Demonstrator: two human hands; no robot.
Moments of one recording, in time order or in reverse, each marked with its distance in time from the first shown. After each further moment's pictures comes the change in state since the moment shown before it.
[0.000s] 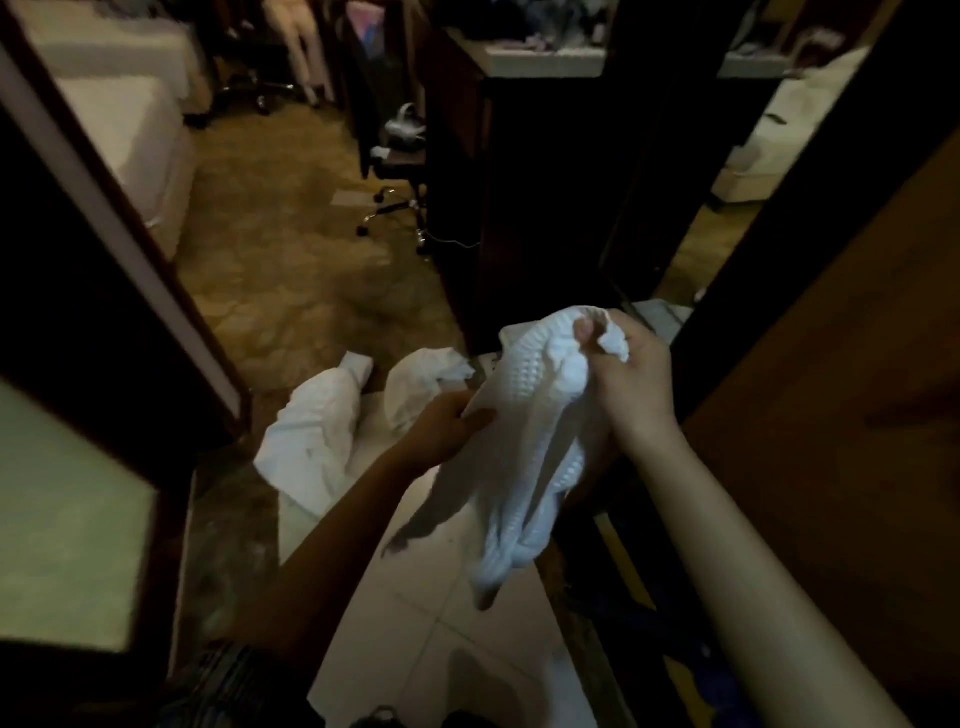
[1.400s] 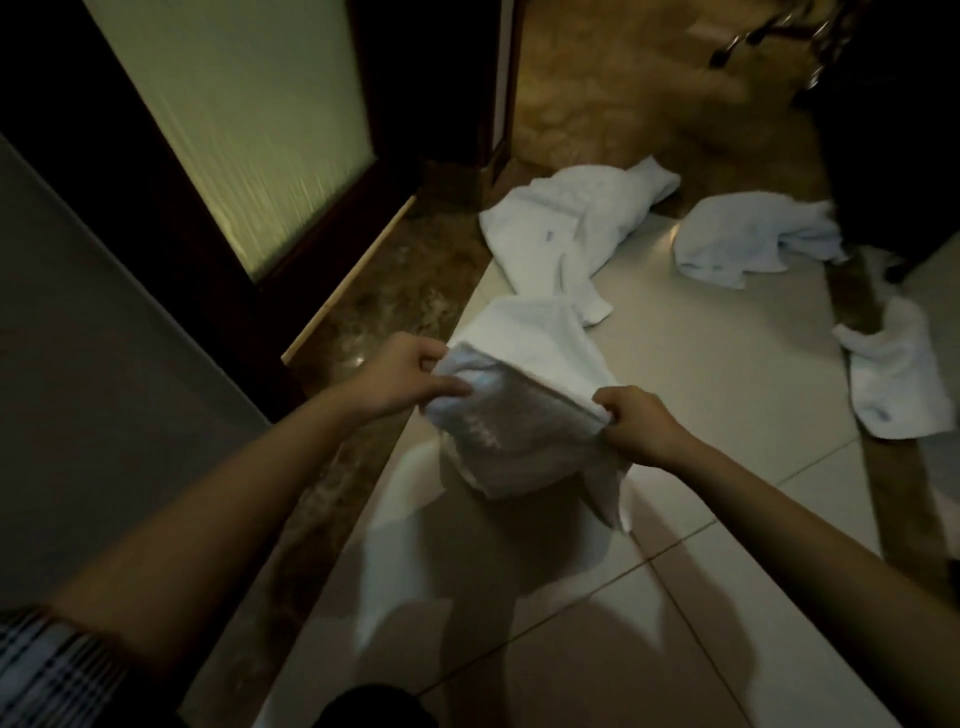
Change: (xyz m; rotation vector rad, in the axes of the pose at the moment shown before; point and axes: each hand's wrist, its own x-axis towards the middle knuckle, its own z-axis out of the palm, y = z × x) left_hand -0.190 -0.726 0.053 0.198 0.493 -0.363; right_hand -0.275 0.664 0.442 -0.731 -1.153 -0.174
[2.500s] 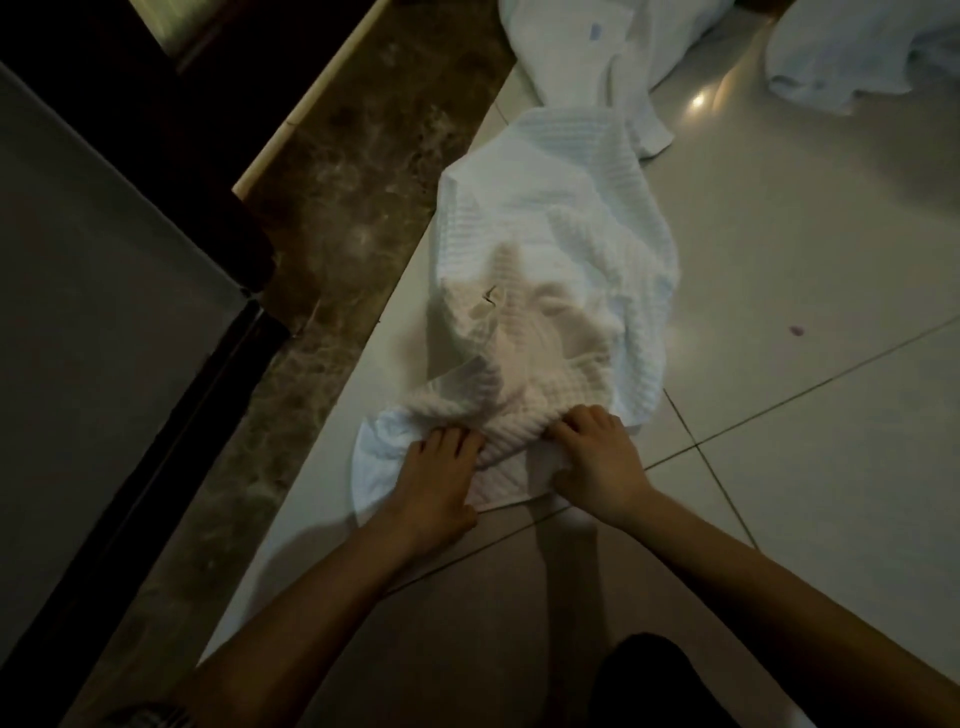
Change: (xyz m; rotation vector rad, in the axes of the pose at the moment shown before) left_hand -0.094 -0.176 0.243 0.544 -0.200 -0.096; right_hand -0.023 0.084 0.236 -0.284 0.004 -0.305
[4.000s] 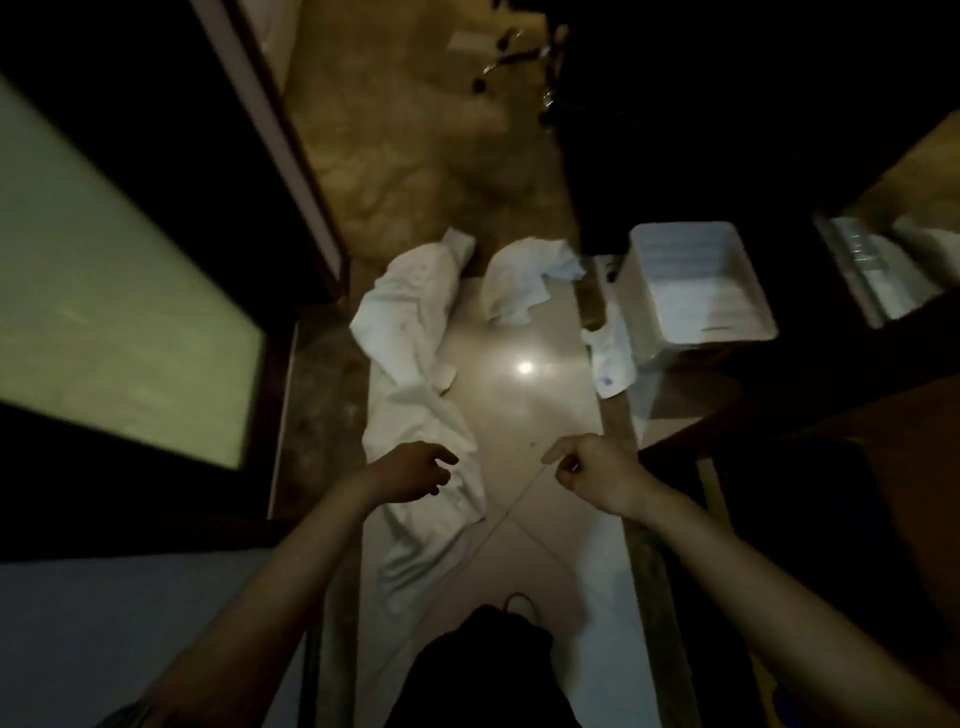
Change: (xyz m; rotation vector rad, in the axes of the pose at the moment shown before) left_hand -0.107 0.338 -0.714 -0.321 -0.588 -0.022; right_hand -0.204 -0.092 -0.765 0.573 -0.119 0.664
